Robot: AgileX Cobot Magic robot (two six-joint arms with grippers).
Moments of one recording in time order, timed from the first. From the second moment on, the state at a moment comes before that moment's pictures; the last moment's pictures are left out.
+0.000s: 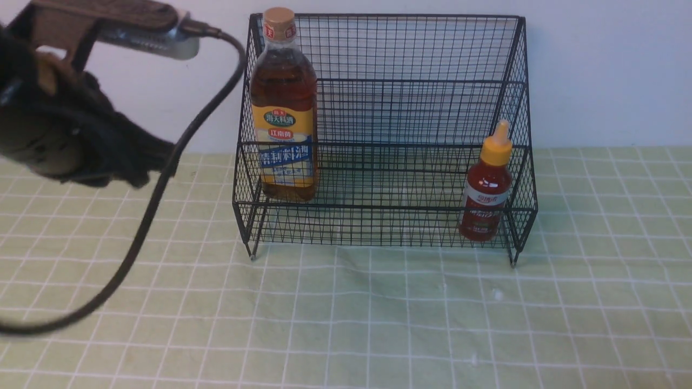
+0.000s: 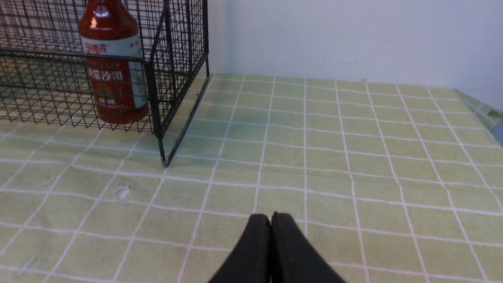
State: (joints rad) right arm -0.01 -0.01 0.02 0.09 0.40 -0.11; left arm -0.37 1.19 -1.19 0.21 0.99 -0.26
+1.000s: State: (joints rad) right arm -0.01 -0.01 0.02 0.09 0.40 -0.11; left arm -0.34 0.32 -0.78 0.20 0.74 -0.27
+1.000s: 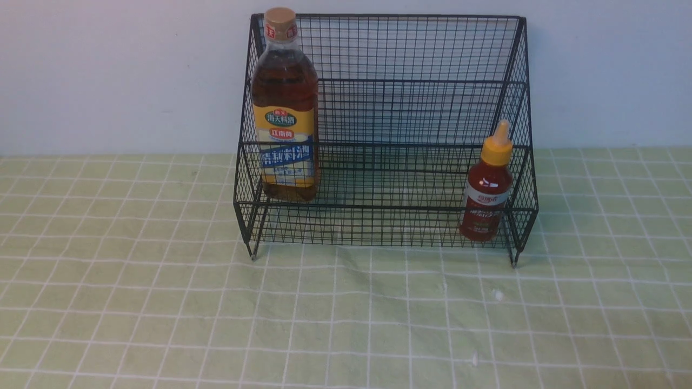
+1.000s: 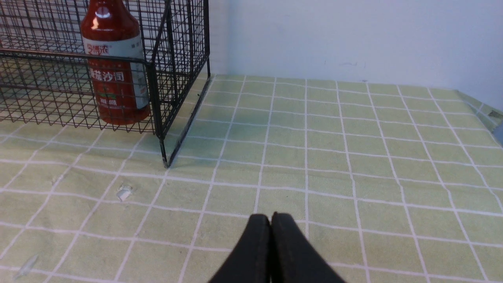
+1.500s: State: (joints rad) right arm -0.01 -0.01 0.02 0.09 0.40 -0.11; left arm -0.05 0.00 -0.06 0.01 0.39 0.02
